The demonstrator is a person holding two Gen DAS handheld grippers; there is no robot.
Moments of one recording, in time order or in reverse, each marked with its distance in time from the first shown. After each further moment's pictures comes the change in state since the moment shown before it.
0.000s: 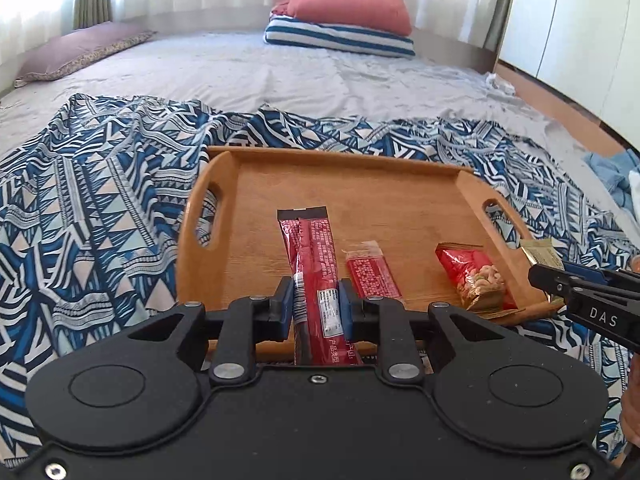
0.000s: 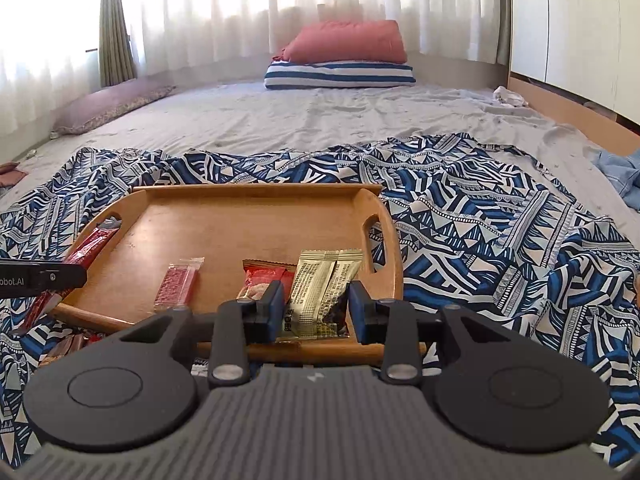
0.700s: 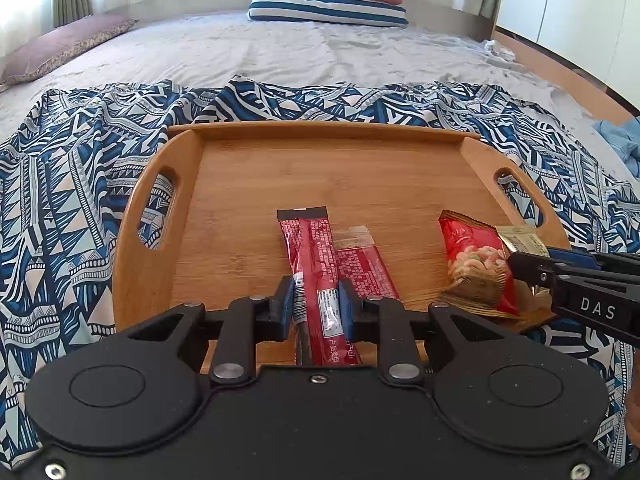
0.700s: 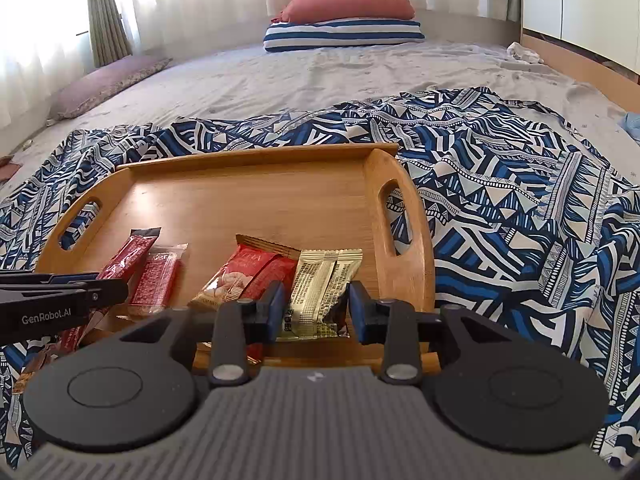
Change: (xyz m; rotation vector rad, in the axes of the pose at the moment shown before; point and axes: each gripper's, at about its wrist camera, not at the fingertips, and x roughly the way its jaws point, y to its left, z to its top) left arm 0.056 -0.023 -0.002 0.054 0.060 0.012; right arm 0.050 -0.003 0.000 0.032 0.095 0.044
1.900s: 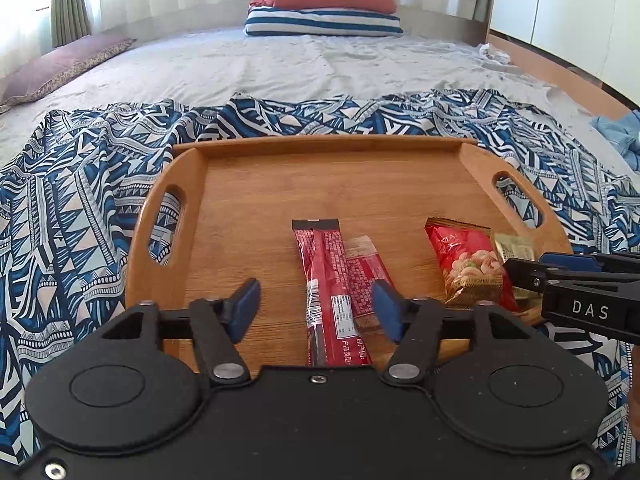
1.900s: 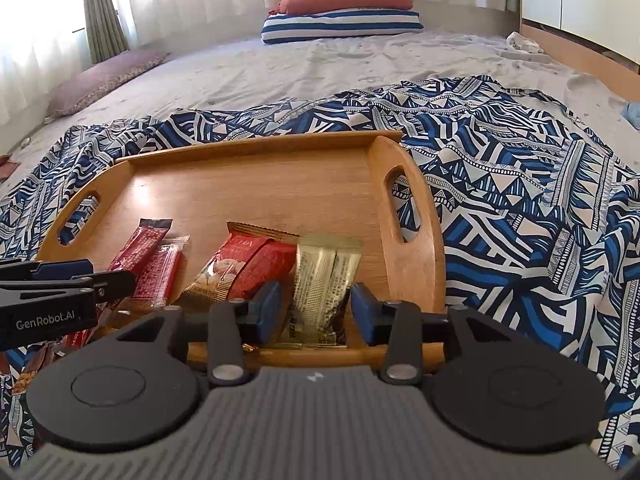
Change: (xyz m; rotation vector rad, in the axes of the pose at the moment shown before) left arm -0.014 0.000 -0.001 0.038 -0.049 0.017; right arm 0.000 0.005 -0.001 0.012 0.015 -0.005
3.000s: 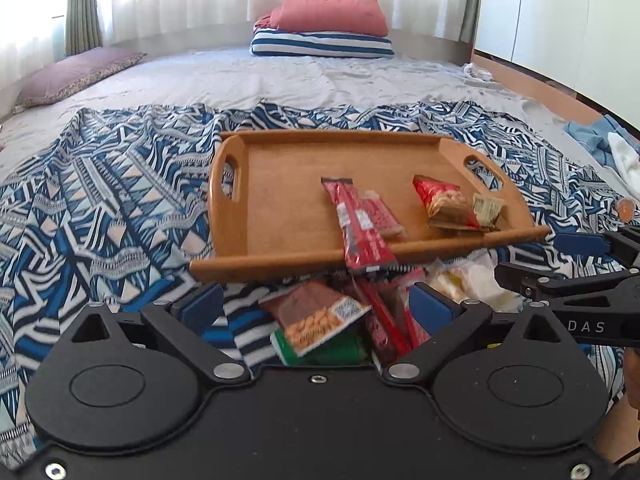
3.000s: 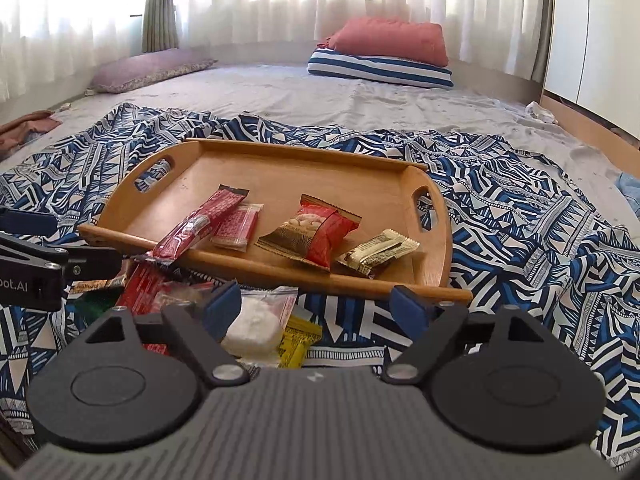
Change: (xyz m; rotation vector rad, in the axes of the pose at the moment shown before) left arm -0.099 0.035 -0.077 -0.005 -0.062 -0.029; right arm -0.079 0.047 -0.062 -0.203 -0.113 -0.014
